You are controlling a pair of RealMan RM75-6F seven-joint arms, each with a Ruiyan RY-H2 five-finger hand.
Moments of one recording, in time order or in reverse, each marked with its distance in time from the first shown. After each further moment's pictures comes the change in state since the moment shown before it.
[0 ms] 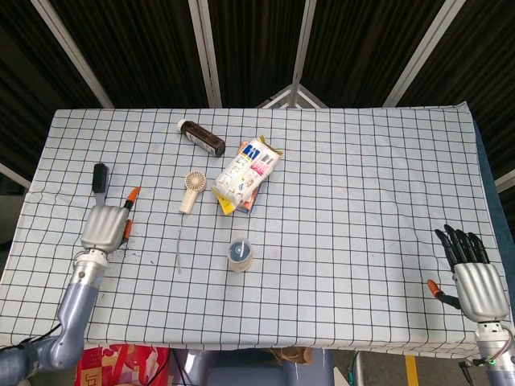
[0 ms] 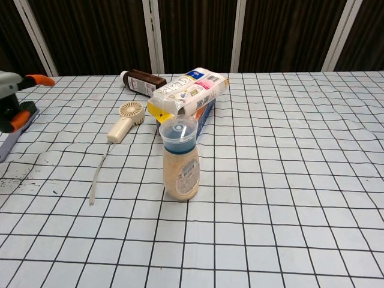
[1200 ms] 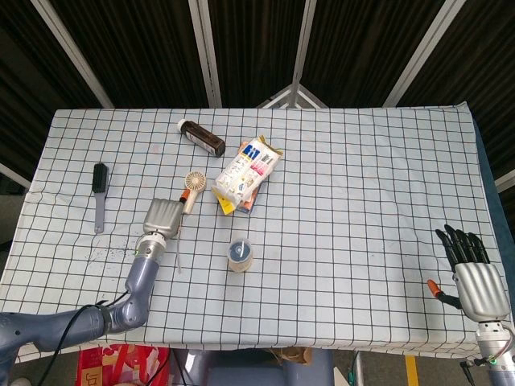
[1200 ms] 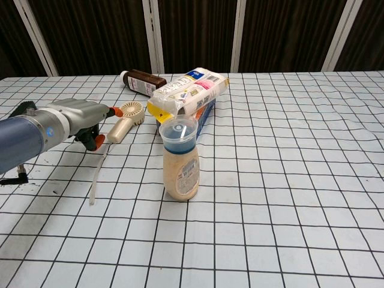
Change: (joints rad) left arm -0.324 -0.285 0.036 0.309 -0.335 -0.082 0.144; right arm 0.003 0.005 -0.001 -0.001 0.002 -0.006 0.019
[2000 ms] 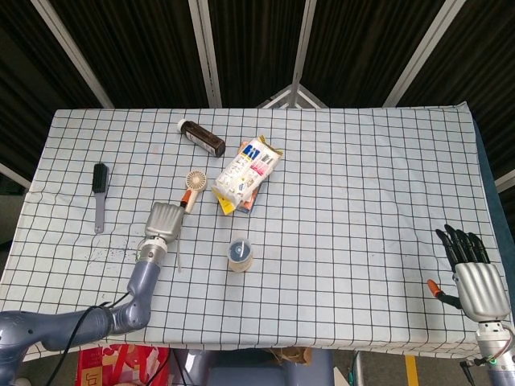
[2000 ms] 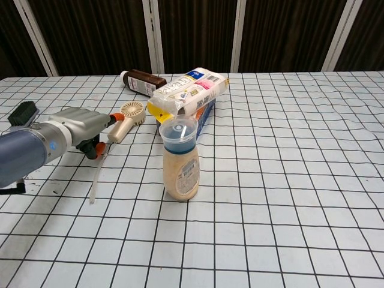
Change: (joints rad) left arm -0.023 -0.043 0.076 0.073 -0.014 -0.021 -0.017; right arm 0.000 0.001 0.000 -0.002 0.001 0.000 -0.001
